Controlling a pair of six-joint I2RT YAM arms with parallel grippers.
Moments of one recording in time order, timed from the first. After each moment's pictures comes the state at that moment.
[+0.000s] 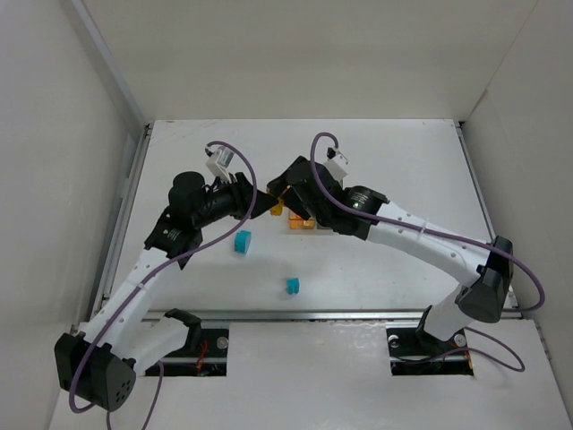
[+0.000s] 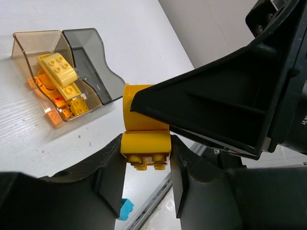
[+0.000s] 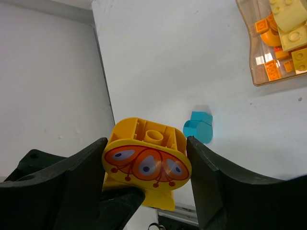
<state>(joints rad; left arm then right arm) -0.39 0.97 0.83 -0.09 0.52 -0.63 1.01 1.57 1.53 -0.56 0.52 1.35</state>
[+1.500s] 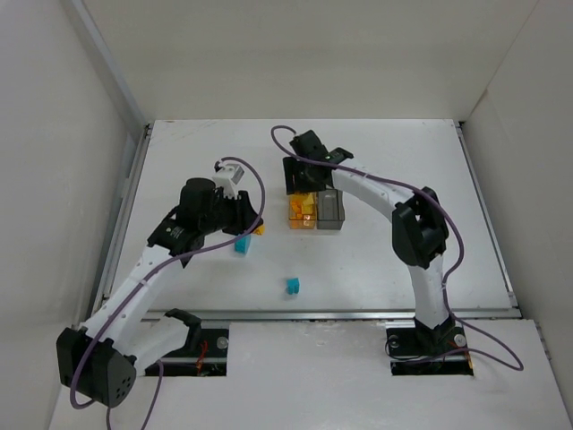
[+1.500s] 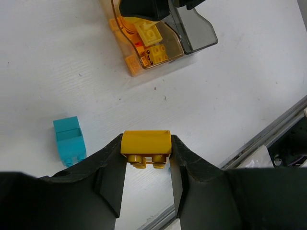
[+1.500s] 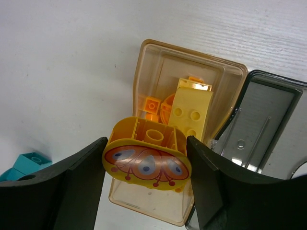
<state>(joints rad) -0.40 0.98 0.83 -0.42 0.32 -0.32 0.65 2.10 1.82 -0.64 0.11 0.44</state>
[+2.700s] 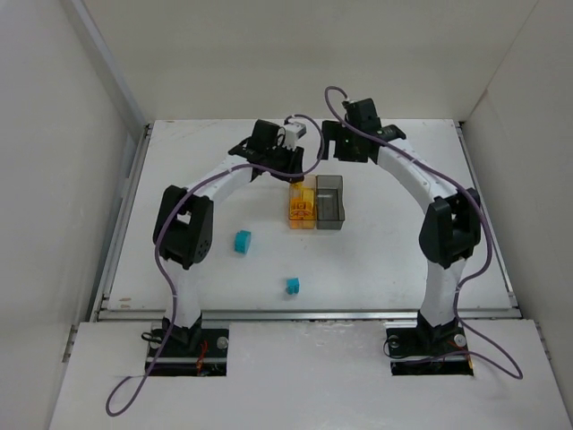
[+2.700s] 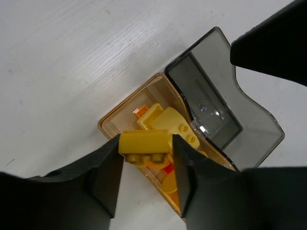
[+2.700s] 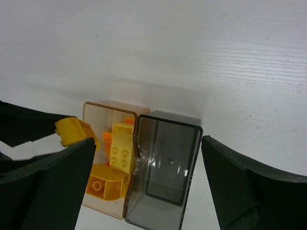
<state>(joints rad) -0.45 2.00 1.61 -0.34 0.39 -0.05 0.39 1.96 1.82 -0.60 -0.03 0.37</state>
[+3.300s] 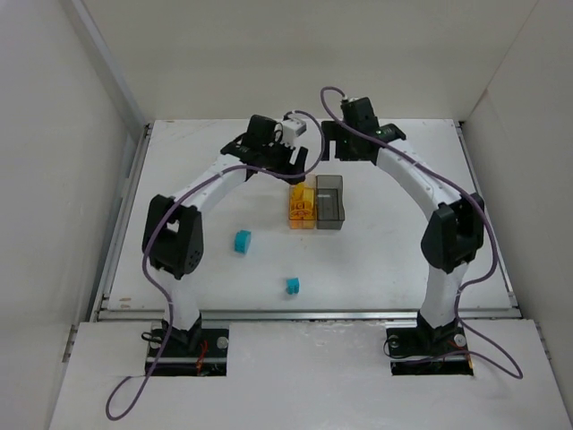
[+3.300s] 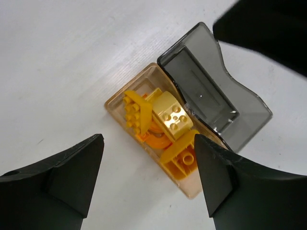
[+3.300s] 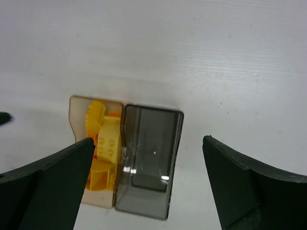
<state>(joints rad) -0.46 1.92 1.60 -0.42 0.37 0.05 0.42 1.94 1.84 -0.65 0.08 0.33</state>
